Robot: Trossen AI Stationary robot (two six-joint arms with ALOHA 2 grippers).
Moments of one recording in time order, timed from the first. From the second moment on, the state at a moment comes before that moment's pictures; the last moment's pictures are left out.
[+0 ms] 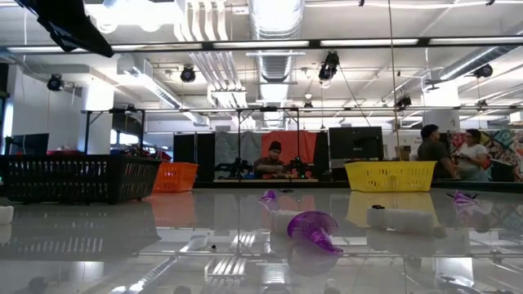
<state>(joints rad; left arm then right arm) -0.16 0.58 0.85 -0.98 -0.45 -0.36 0.93 1.89 1.29 -1.13 -0.05 2.41</state>
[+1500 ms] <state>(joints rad) -0.16 0.62 0.85 -0.98 -0.38 -0.36 0.93 1.90 1.09 -0.86 -0.20 2.34</state>
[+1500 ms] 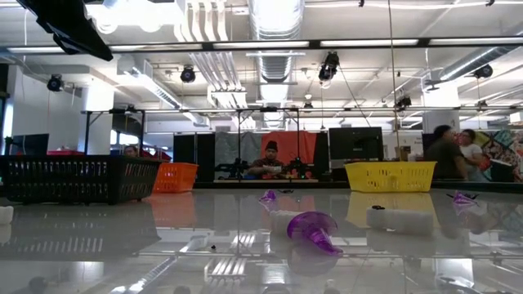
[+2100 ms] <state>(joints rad) -0.16 0.62 0.85 -0.98 -0.40 -0.39 0.88 1.83 1.28 -1.20 0.05 2.29</state>
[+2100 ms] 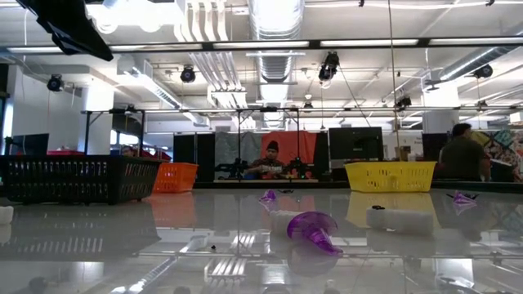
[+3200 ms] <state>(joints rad) -0.16 0.61 0.85 -0.98 -0.62 -0.31 0.22 1.36 1.03 -1.26 0.45 1.83</state>
